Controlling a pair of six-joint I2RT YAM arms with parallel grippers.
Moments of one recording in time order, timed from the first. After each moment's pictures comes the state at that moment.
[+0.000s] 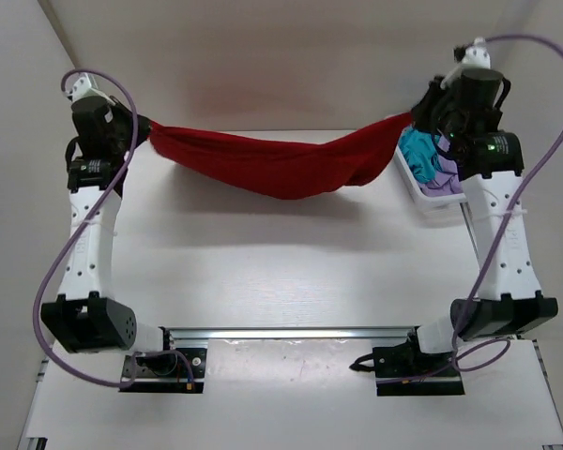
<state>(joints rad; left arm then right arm) 0.09 1.42 1.57 -0.40 0.01 -0.59 0.05 1.46 1.82 -0.69 -0.06 0.25</state>
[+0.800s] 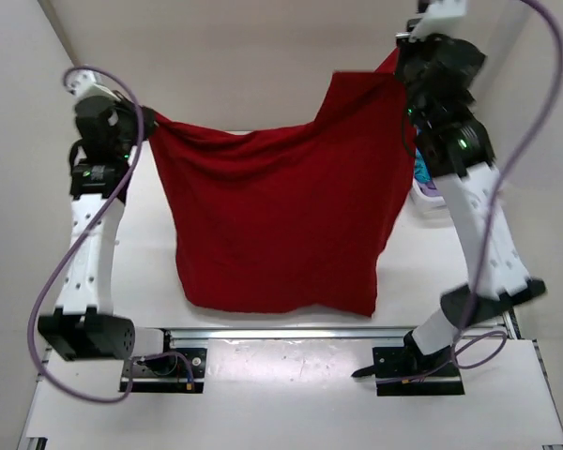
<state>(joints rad) 0.03 1.30 1.61 -0.34 0.00 -0.59 0.52 1.50 2.17 -0.31 0.55 -0.31</state>
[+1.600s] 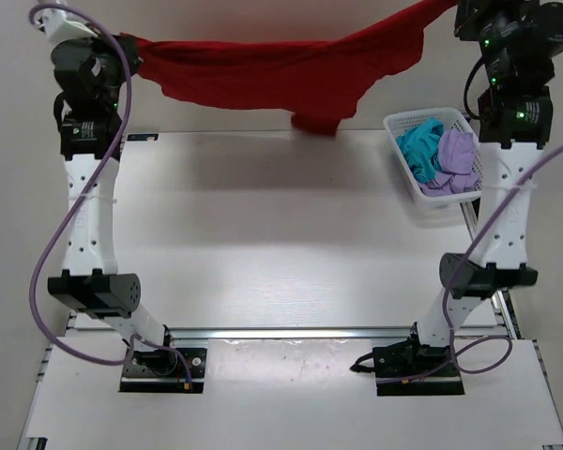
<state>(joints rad) 0.01 1.66 2.11 -0.32 -0.06 -0.58 -0.02 1.80 2.54 -0.40 -0.13 0.20</state>
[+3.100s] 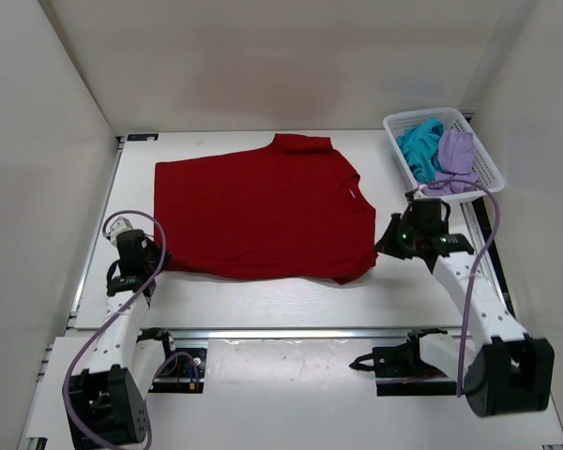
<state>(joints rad) 0.12 0.82 0.39 -0.20 -0.07 -0.65 0.08 1.00 0.72 -0.59 -0.23 0.41</state>
